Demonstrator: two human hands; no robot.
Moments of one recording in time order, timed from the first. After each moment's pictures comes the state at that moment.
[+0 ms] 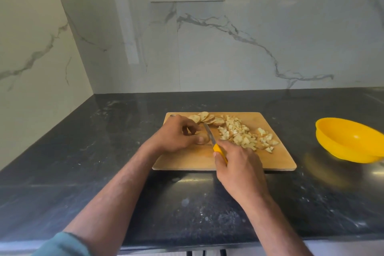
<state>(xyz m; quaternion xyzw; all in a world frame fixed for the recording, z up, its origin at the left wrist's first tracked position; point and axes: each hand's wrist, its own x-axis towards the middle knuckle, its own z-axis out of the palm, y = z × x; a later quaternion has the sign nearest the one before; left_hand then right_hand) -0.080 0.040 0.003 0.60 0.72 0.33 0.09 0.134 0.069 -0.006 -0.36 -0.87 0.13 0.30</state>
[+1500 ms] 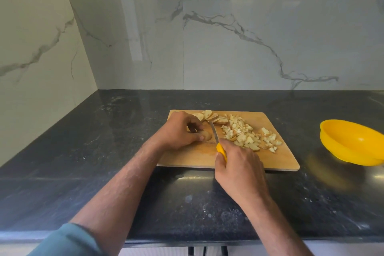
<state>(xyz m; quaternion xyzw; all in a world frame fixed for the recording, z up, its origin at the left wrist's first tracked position) -0.083 0.044 0.001 0.60 0.73 0.33 0.07 0.129 0.064 -0.008 -0.36 -0.88 0.11 0.30</state>
